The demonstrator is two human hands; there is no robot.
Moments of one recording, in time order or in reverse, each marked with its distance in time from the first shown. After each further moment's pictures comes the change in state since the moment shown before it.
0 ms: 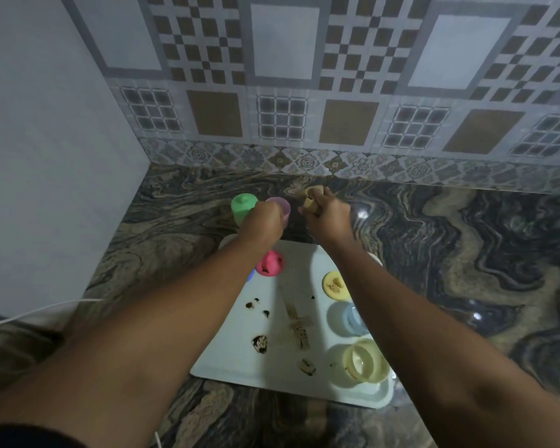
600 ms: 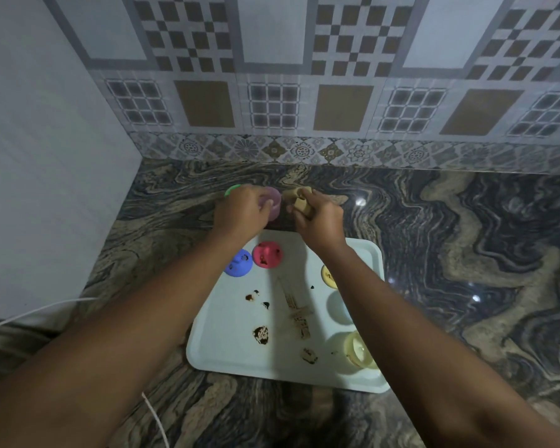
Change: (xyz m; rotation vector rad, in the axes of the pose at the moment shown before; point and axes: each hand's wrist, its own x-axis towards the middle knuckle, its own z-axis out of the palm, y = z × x) left_hand -0.021 -0.017 -0.028 -0.021 0.214 0.133; right_hand -0.030 -0.015 0.005 0.102 0.009 0.086
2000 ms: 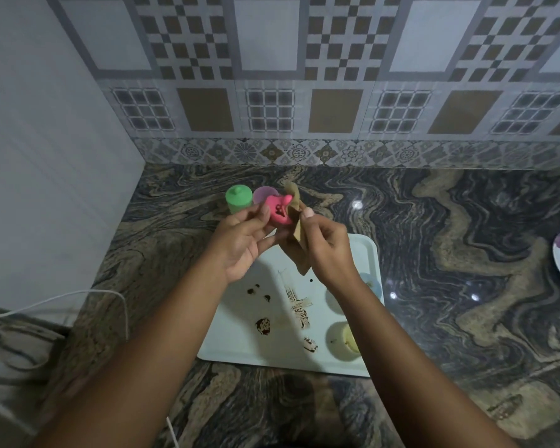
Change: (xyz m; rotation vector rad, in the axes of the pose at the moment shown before) left_hand -0.077 0.046 -0.049 -1.603 -0.293 -0.510; right_hand -0.094 -0.064 -0.050 0.689 -0.046 0.095
